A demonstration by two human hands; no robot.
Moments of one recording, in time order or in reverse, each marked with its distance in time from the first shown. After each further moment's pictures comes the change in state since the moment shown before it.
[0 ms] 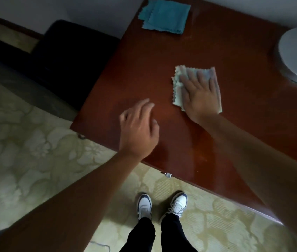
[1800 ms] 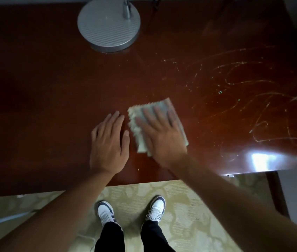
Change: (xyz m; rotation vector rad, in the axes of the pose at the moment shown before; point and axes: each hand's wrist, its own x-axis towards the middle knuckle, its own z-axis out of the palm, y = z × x) left_hand -0.082 0.298 0.162 0.106 -0.304 0.358; right_hand -0.289 0.279 -0.027 -0.007 -0.008 0.175
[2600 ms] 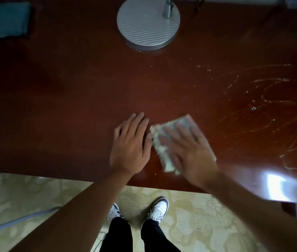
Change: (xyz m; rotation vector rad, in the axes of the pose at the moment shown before) left_hand 0.000 0.000 0.001 0.060 0.000 -0.030; right_hand -0.012 0.026 -0.001 -0.020 0.011 -0.331
